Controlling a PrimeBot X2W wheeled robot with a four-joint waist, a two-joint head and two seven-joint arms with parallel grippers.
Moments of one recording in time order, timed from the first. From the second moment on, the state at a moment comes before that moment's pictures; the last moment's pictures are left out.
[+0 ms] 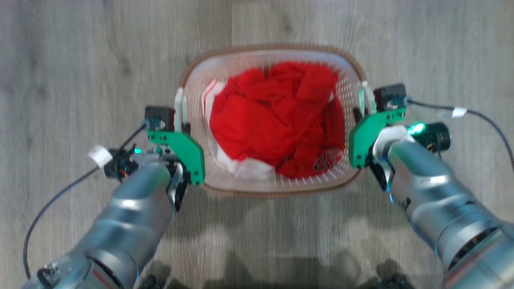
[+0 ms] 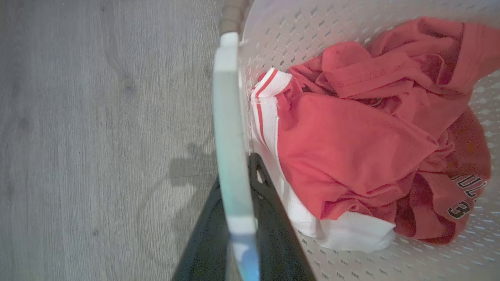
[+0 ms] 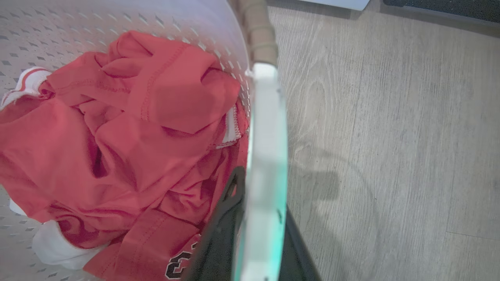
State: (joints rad) left arm -0.84 0.02 -1.03 1.24 -0.98 0.07 -0.22; right arm -0.93 -0.05 0.87 1.30 0.80 0.13 -0.20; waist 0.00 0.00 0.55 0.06
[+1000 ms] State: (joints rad) left arm -0.99 0.02 -1.06 1.21 -0.96 0.10 -0.25; right arm -1.02 -0.07 0.48 1.29 0.41 0.13 -0.20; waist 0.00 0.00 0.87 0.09
